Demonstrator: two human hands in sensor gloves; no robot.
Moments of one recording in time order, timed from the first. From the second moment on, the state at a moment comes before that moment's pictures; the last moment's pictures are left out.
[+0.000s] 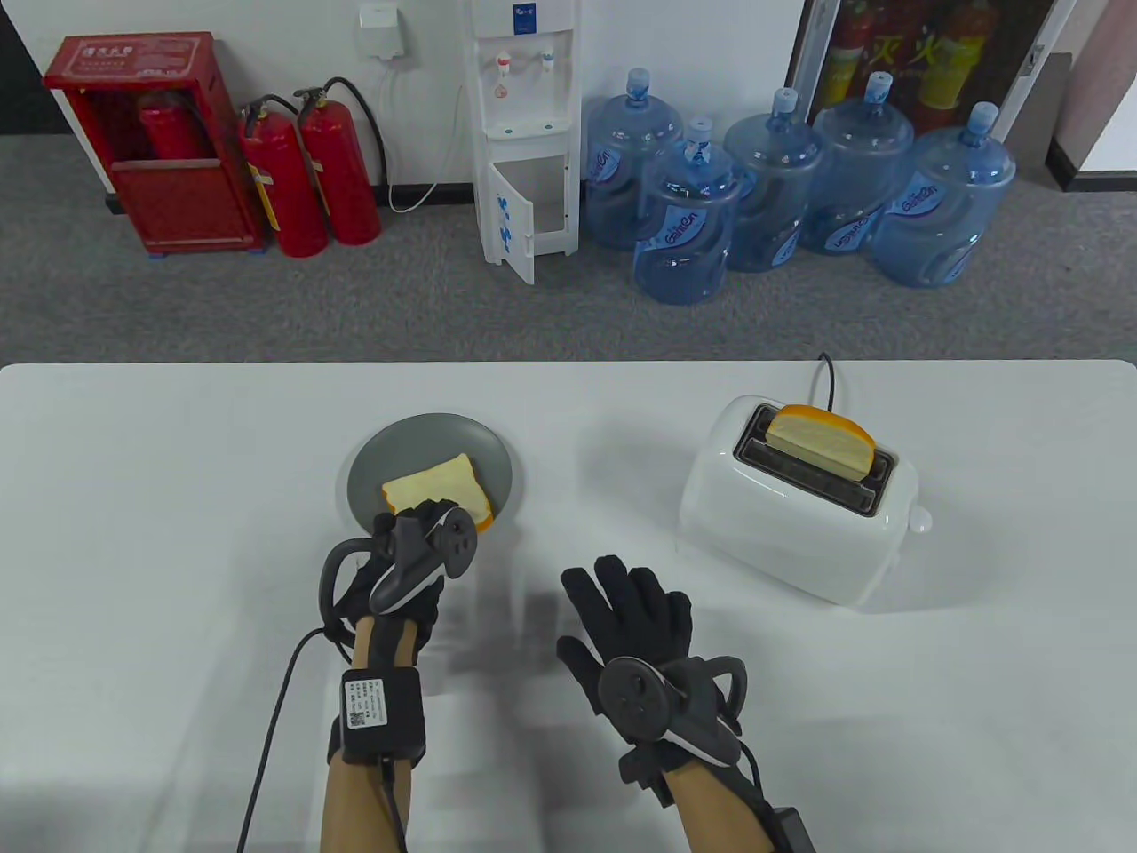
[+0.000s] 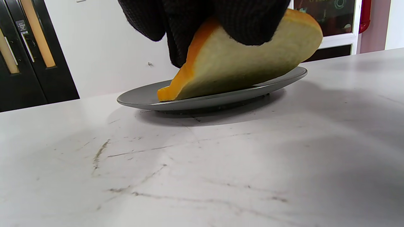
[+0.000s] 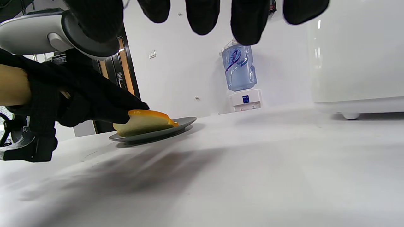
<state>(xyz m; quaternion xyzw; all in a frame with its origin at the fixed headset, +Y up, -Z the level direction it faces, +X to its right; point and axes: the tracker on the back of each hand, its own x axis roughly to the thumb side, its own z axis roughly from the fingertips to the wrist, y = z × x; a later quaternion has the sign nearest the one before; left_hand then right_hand) -0.185 -0.729 -0.383 -0.03 0.01 -0.08 1.00 0.060 -0.714 -0.250 0.16 -0.09 0.97 0.13</state>
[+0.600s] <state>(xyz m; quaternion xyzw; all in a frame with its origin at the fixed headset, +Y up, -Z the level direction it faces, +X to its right) -0.193 -0.719 -0.386 0.01 0.01 -0.06 1.00 0.064 -0.713 -0.251 0.15 -0.09 0.98 0.13</state>
